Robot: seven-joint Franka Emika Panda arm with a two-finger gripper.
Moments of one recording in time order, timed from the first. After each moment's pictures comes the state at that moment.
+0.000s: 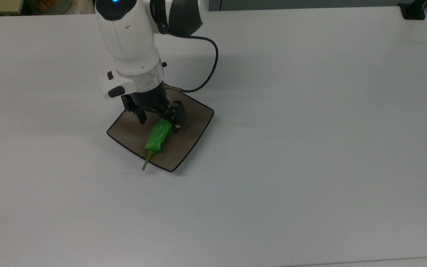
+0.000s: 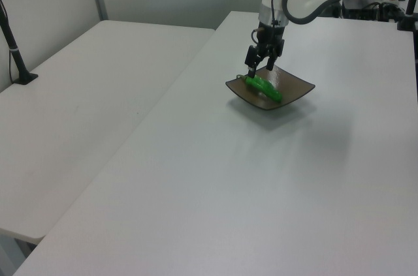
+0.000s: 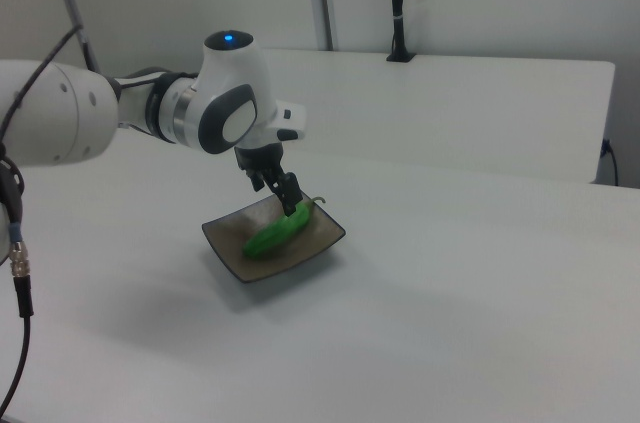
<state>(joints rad) -0.17 0.42 0.21 -1.65 0.01 2.26 0.30</state>
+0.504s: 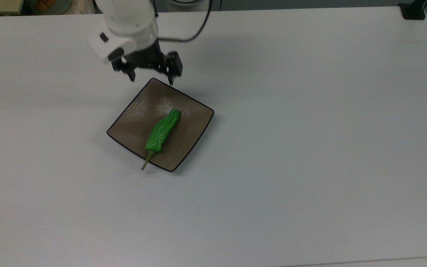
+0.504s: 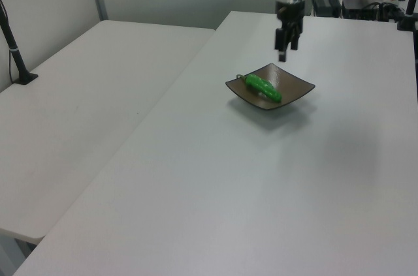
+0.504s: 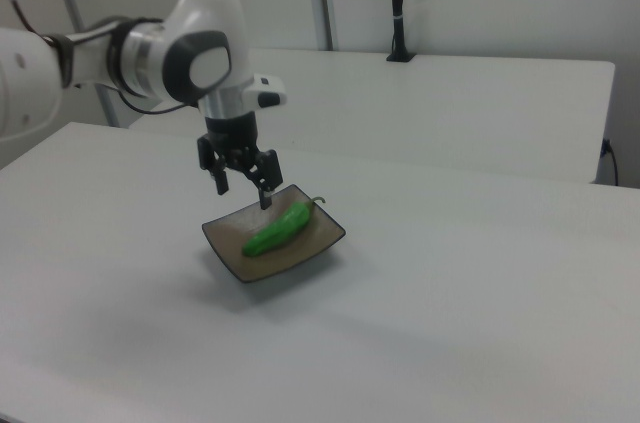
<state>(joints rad) -0.19 0.24 0.21 -1.65 -0.03 1.86 0.04</state>
